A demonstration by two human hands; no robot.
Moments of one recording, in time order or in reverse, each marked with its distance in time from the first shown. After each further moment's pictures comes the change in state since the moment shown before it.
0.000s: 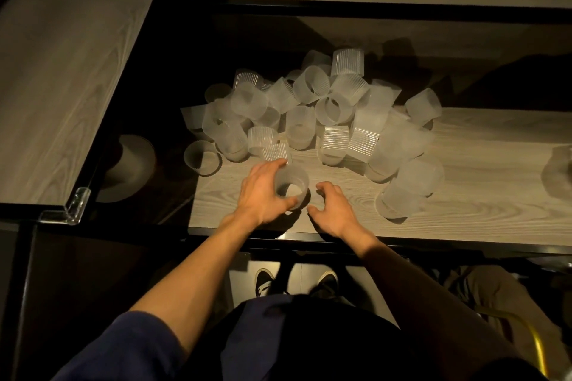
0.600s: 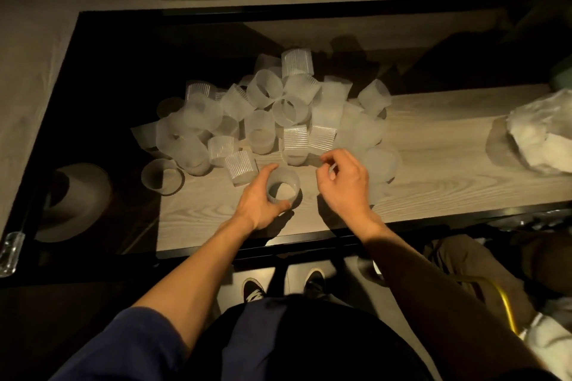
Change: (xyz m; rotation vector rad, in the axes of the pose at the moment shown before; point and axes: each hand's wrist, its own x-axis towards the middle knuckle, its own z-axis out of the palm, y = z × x) left_hand 0.017 0.024 0.043 -0.174 -0.166 -0.009; right_hand -0.030 -0.007 -0.082 0.069 0.702 -0.268
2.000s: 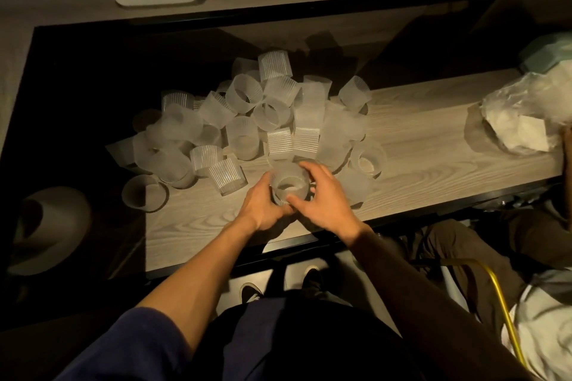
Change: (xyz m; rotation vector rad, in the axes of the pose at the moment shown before) left_hand 0.020 0.015 0.015 -0.055 -0.116 0.032; right_hand -0.015 0.003 0.007 0.135 -0.360 0.196
